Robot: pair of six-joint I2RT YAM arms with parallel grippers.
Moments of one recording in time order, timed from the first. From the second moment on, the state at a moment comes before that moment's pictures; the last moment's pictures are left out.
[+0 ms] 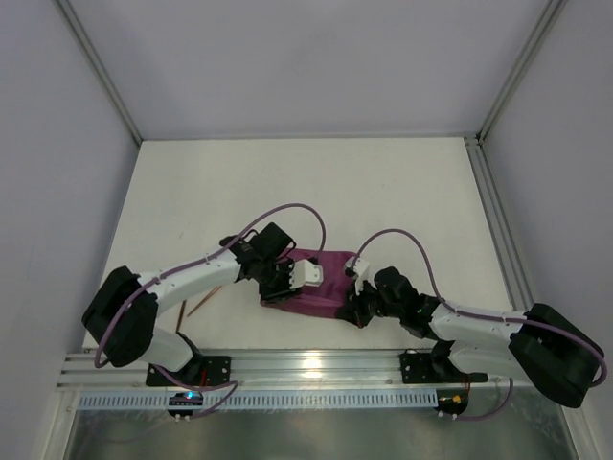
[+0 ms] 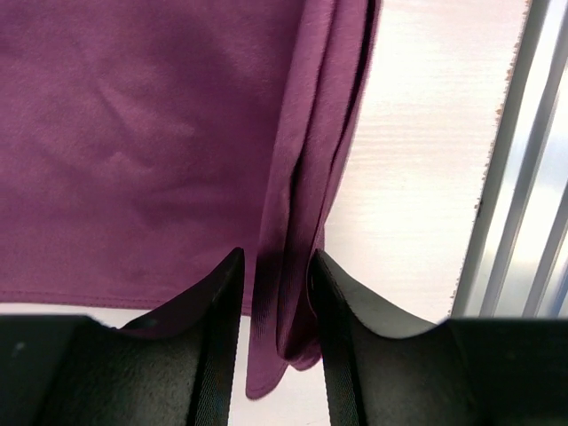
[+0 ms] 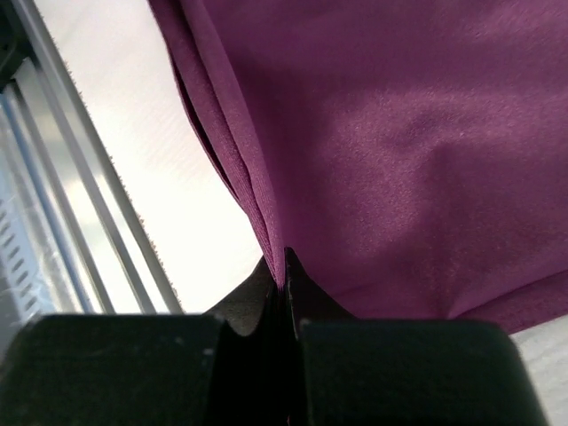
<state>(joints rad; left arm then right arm) -0.79 1.45 0.90 -0.66 0.37 0.67 0.84 1.08 0.19 0.33 -0.31 0.27</state>
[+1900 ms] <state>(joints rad) -0.65 1.68 1.05 -0.71 0.47 0.58 0.53 1.43 0.34 0.21 -0.80 0.47</state>
